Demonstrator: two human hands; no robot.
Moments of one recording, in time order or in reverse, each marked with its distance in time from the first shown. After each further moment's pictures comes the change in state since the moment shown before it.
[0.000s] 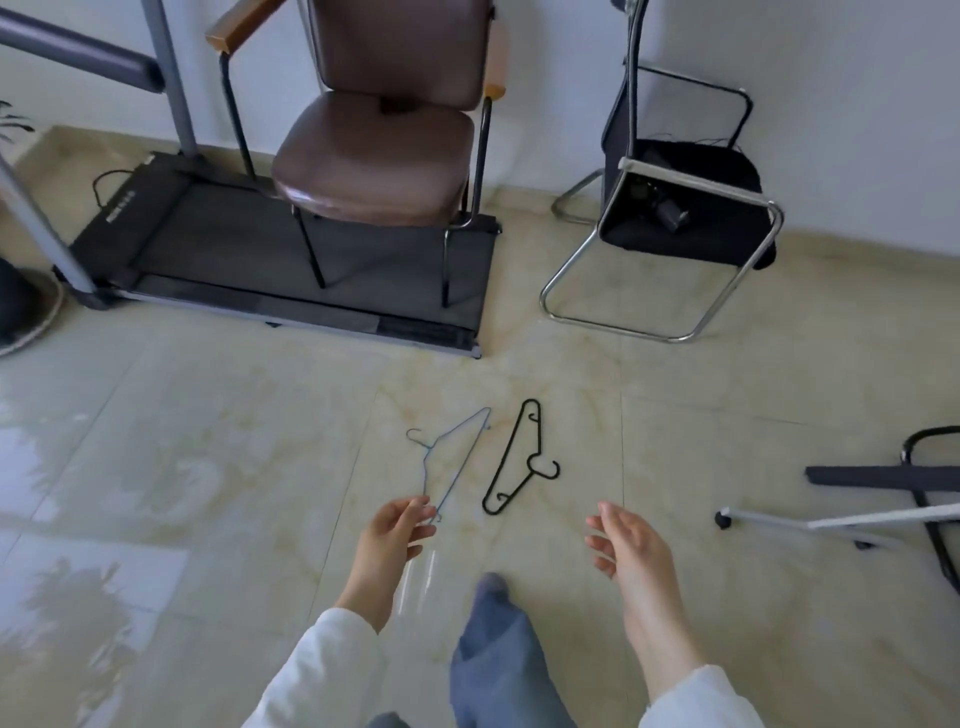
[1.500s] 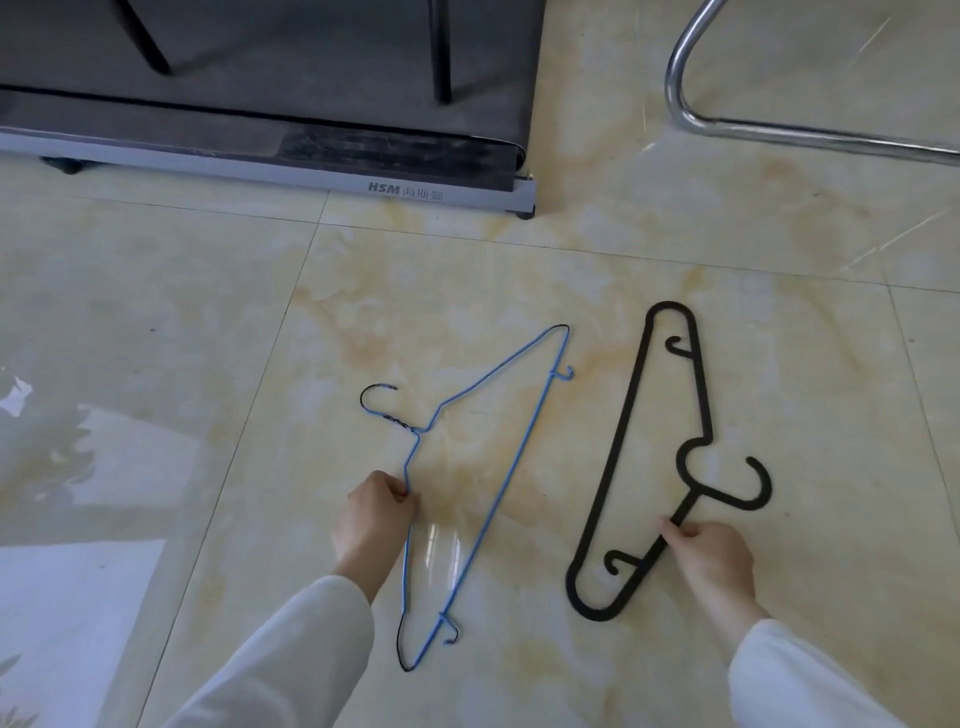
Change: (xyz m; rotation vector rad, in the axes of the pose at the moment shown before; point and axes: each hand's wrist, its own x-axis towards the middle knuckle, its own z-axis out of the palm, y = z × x) left_hand 0.732 -0.335 0.091 0.841 0.230 -0.066; right_hand 0.696 0.422 0.125 -0.846 0.146 0.128
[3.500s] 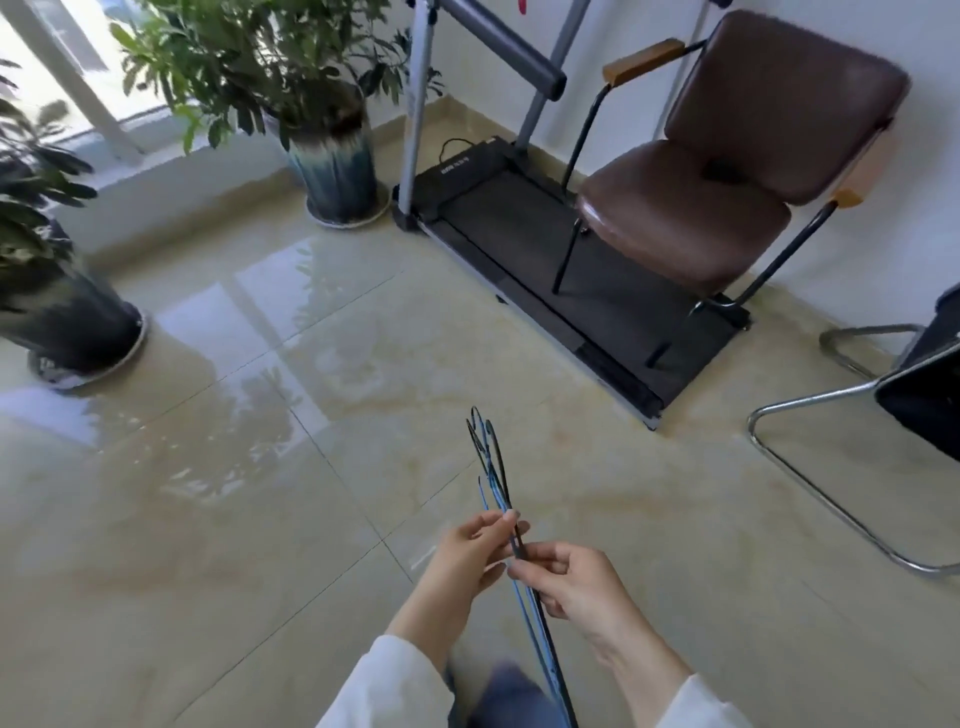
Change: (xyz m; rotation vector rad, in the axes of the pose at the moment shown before) left_hand -0.662 0.095 -0.444 -1.257 -0.199 -0.135; right_hand -0.678 -0.206 -0.413 0.088 -0.924 -0.380
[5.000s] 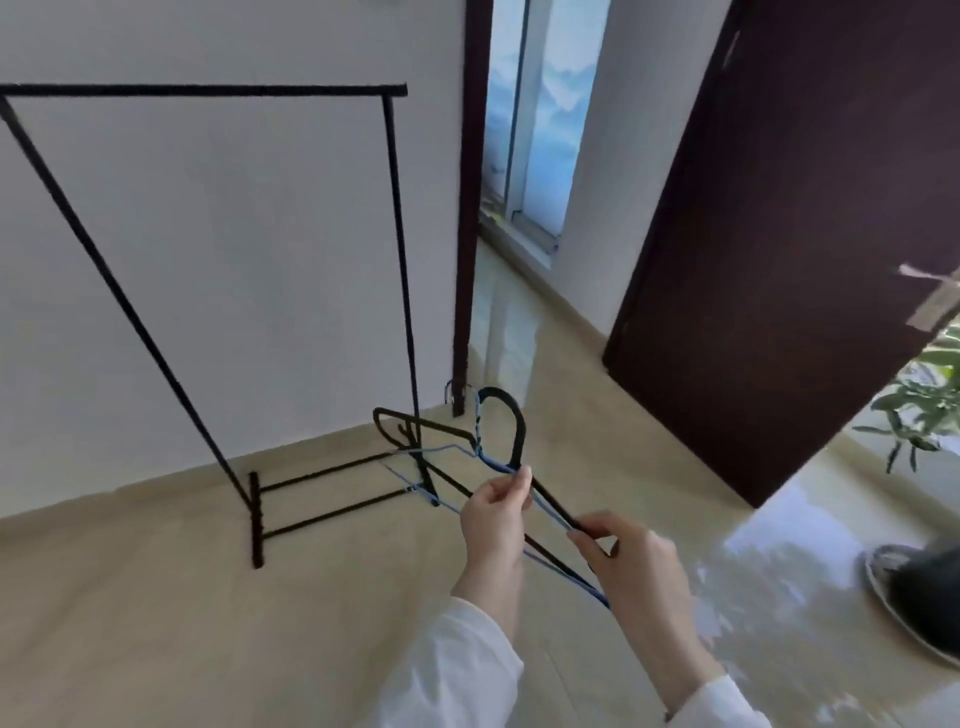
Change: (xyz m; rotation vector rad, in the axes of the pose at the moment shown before) left_hand -0.580 -0.313 -0.484 -1.468 1.723 0.654; right_hand -0.380 0.258 0.655 -1.329 -1.178 -1.290
